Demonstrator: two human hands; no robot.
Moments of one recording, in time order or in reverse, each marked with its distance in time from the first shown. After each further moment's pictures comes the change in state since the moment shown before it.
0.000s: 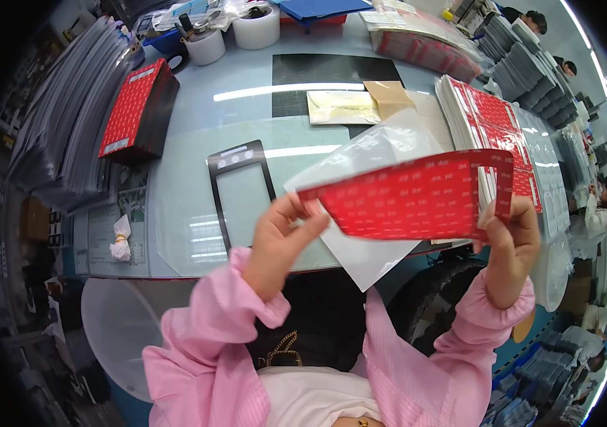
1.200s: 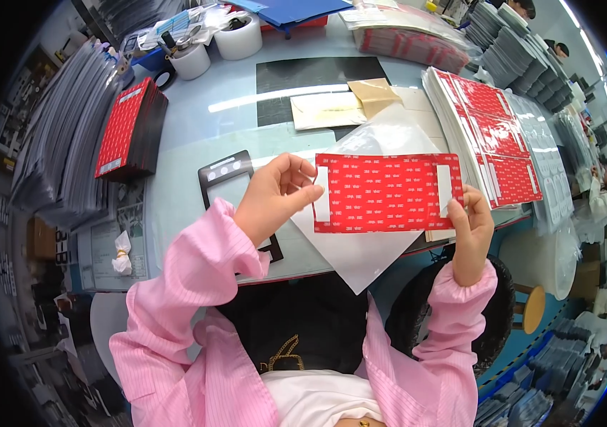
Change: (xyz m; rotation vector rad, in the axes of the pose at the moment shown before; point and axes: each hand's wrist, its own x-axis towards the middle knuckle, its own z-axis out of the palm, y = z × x) left_hand 0.068 0.024 -0.004 0.485 -0.223 -0.029; right_hand -0.011 0.089 -0.014 -0.084 0.216 0.117
